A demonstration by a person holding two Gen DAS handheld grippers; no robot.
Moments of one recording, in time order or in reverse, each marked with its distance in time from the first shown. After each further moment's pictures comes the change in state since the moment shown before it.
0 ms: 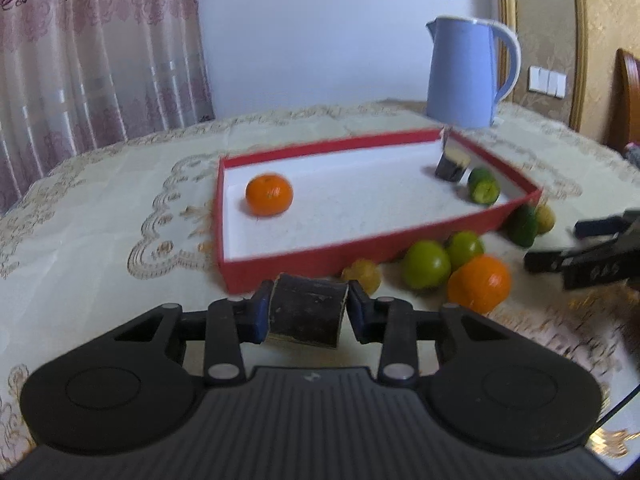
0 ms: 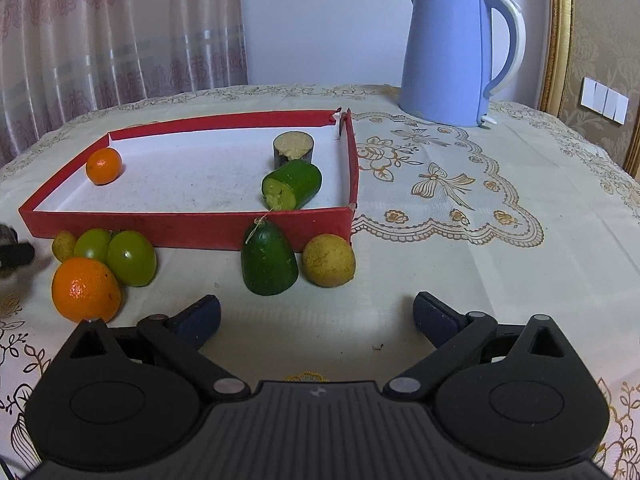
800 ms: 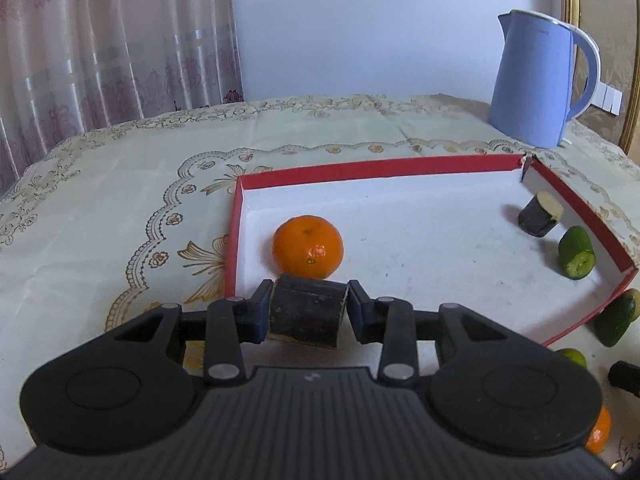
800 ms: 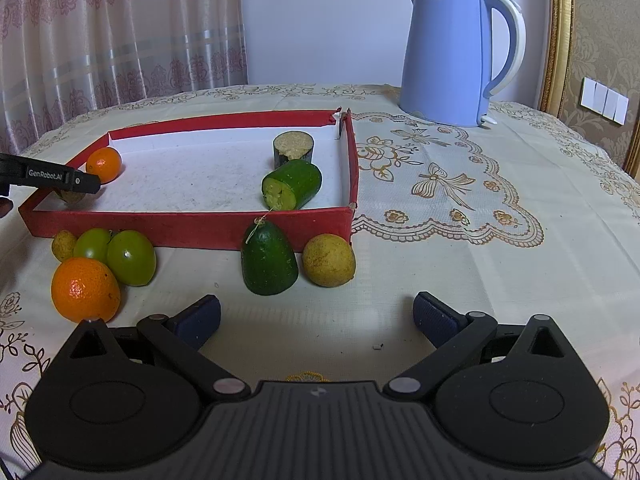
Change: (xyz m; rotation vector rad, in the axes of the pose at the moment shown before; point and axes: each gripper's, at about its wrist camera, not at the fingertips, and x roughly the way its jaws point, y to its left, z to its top) left arm 0.099 0.031 0.051 -0.087 0.088 0.080; right arm 0.000 0.000 0.000 -0.001 -0.001 -0.001
